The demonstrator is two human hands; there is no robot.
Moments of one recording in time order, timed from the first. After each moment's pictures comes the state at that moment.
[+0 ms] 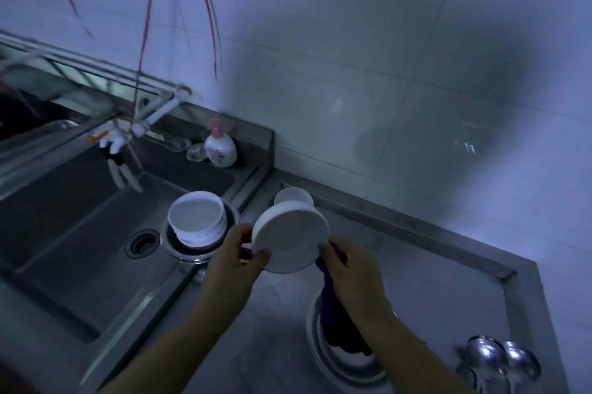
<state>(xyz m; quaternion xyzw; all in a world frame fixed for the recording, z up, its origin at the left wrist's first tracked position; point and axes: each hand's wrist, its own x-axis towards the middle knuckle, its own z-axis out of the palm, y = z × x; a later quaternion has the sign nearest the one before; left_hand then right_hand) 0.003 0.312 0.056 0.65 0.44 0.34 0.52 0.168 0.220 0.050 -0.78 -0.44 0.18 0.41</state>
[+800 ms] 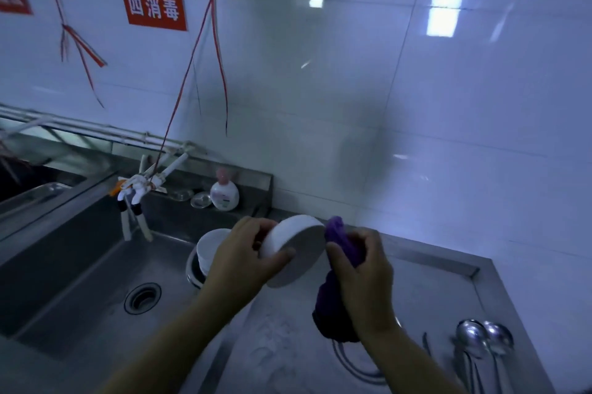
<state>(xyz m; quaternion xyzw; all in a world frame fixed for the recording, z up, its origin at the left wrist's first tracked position) -0.090 0.314 0.146 0.83 0.29 0.35 0.31 0.048 0.188 0.131 -0.71 -0.38 -0.04 0.59</state>
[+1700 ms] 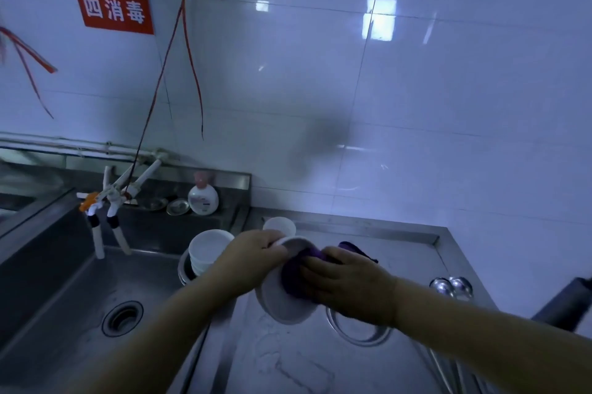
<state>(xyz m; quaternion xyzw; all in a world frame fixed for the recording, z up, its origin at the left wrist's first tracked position) -0.126 0.323 0.167 0.90 0.20 0.11 0.37 0.023 0.163 0.138 -0.51 -0.79 -0.32 -0.14</state>
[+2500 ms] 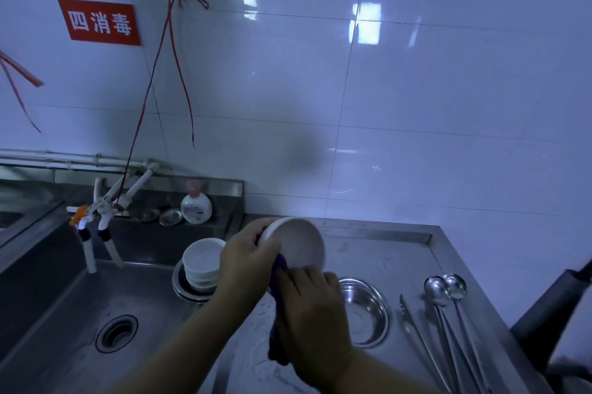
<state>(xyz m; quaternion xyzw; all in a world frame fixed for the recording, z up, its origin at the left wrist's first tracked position) -0.119 0.299 0.159 0.74 0.25 0.35 0.52 -0.075 0.184 0.114 -0.76 -0.53 -0.30 0.25</state>
